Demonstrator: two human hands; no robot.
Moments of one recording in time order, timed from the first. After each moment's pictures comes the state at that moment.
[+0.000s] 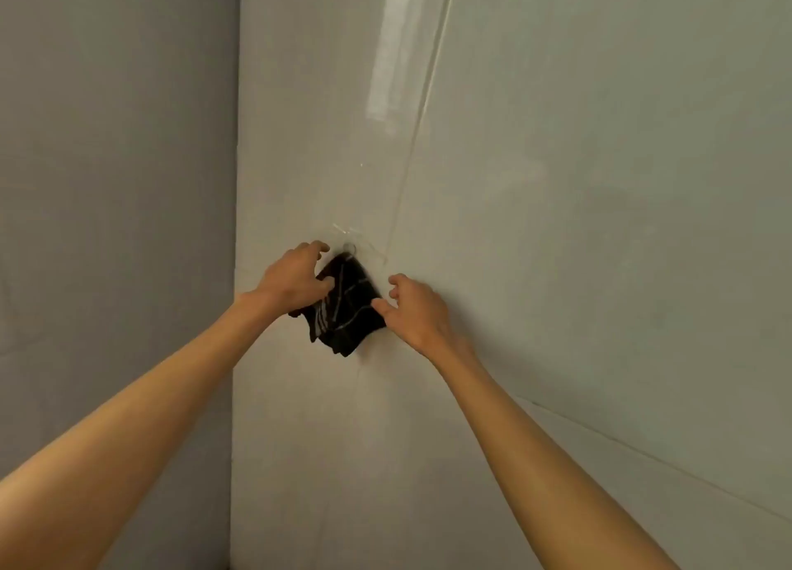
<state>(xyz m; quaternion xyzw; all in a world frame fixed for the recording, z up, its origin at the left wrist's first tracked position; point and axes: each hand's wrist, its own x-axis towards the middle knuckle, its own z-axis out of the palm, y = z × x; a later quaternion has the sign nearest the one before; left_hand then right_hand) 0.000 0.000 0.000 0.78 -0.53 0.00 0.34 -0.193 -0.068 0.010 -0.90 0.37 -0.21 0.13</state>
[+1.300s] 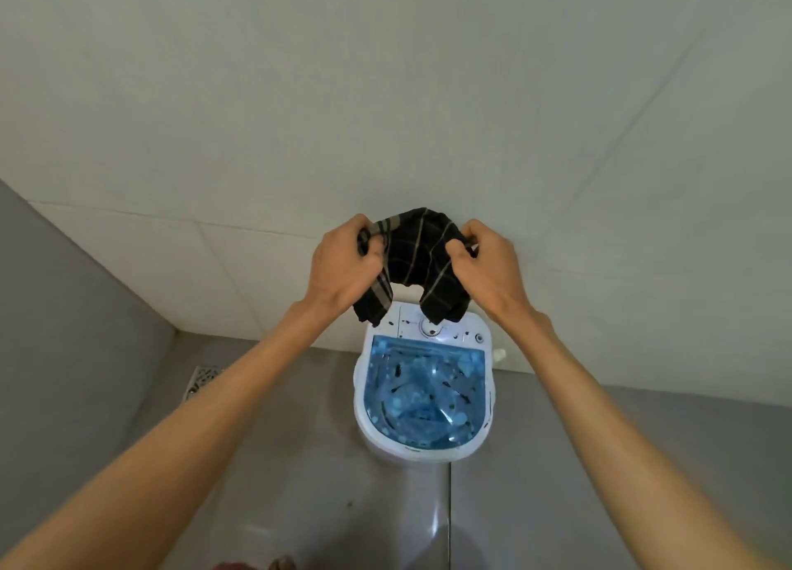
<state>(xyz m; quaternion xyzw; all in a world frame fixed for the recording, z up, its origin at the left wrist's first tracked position) -0.368 -0.006 -0.547 0.68 -0.59 -0.20 0.39 -0.559 -0.028 -0.522 -0.70 0.57 -0.30 0.30</state>
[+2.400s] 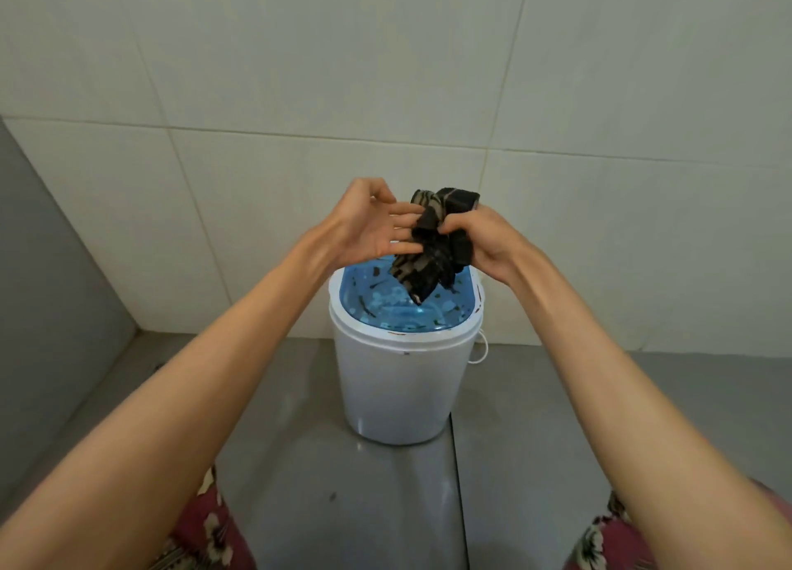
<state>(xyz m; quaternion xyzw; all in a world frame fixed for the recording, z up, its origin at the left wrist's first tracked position) -0.455 0.137 -0.690 0.37 -0.43 -0.72 0.40 -0.637 0.116 -0.704 -0.53 0.44 -0.41 0.60</state>
